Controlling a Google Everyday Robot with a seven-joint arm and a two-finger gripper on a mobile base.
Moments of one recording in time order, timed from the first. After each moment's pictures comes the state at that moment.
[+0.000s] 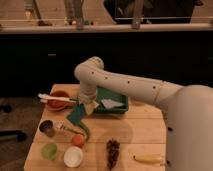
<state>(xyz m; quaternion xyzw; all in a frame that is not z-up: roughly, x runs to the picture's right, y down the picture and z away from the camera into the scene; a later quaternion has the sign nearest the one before) -0.116 0.097 0.751 -0.32 -0.21 -0.28 0.88</state>
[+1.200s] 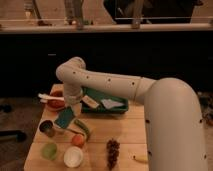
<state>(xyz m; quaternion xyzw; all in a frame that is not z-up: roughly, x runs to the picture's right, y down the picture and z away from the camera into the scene) -0.169 0.107 0.748 -0.33 -0.23 -0.34 0.85</state>
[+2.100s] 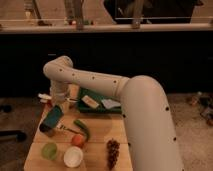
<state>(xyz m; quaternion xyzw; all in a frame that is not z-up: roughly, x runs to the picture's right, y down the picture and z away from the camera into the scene) -0.246 0.101 0.764 -0.32 -0.28 -0.40 0.81</state>
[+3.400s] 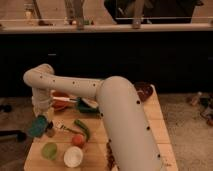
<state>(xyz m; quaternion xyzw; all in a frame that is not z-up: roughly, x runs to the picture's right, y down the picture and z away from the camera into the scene) -0.325 0.146 0.763 -0.33 -0.33 -0.47 0.75</state>
